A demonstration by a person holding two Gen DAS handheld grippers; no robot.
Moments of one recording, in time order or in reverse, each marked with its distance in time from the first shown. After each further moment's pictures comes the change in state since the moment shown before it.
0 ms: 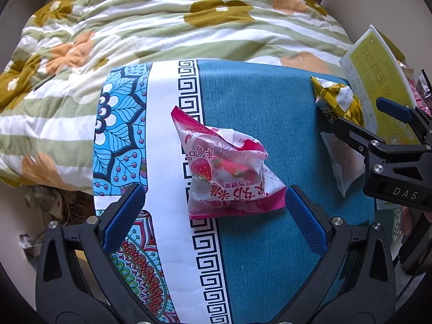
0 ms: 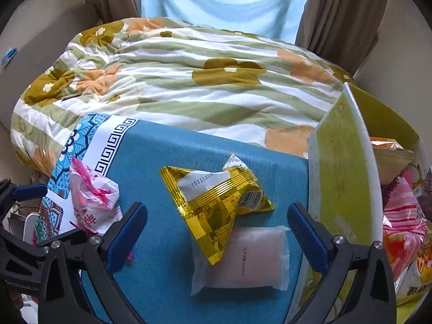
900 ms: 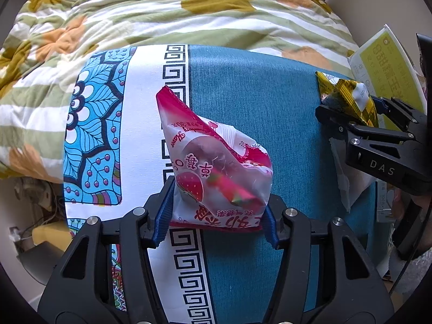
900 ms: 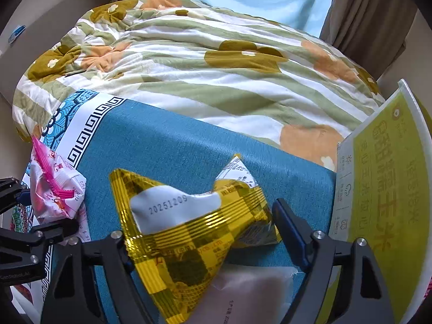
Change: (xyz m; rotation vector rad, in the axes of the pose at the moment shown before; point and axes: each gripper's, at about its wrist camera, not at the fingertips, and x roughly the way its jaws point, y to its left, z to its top) left arm 0.032 -0.004 0.008 -0.038 0.047 -0.041; right arm 0.058 -0.010 0.013 -0.091 0.061 0.065
